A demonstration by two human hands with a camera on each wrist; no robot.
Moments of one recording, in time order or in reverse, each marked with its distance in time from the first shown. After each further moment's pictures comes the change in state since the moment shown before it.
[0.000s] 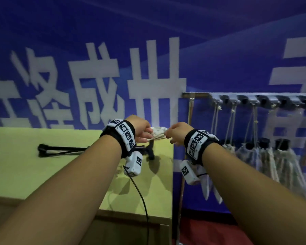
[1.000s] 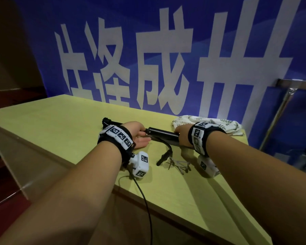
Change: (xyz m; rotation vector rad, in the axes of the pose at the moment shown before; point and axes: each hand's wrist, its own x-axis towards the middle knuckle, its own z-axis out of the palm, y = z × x) left_hand 0.029 -0.147 -0.197 -0.524 0.251 -0.311; right_hand 0.078 -0.091 0.207 -1.065 -0.287 -0.394
